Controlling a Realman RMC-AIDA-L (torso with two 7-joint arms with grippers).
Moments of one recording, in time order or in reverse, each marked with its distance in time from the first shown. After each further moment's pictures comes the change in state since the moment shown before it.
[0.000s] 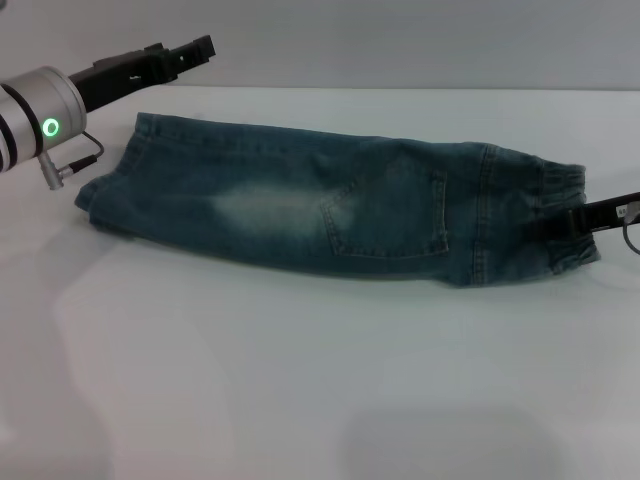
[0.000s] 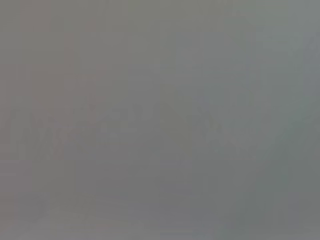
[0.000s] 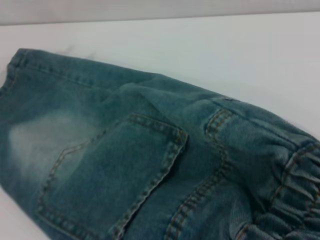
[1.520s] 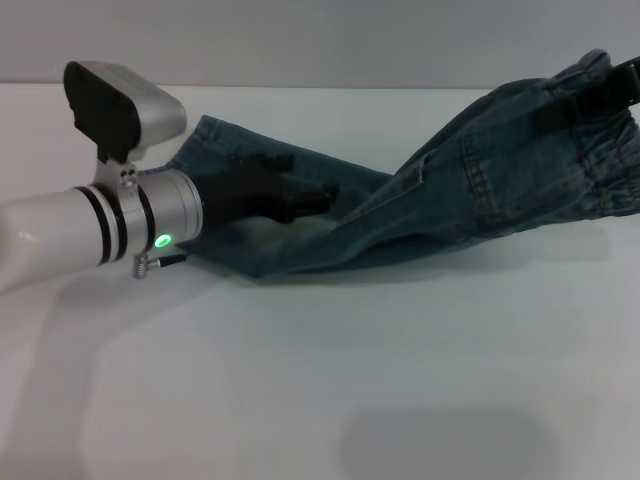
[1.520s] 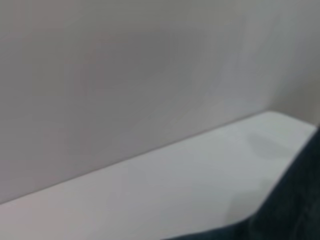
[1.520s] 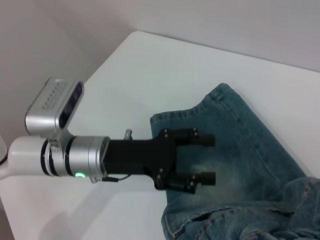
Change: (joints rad) left arm 0.145 -0.009 0.800 0.096 -0.377 -0.106 0.237; right arm 0.180 -0.110 0.086 -0.337 0.074 -0.651 0.171
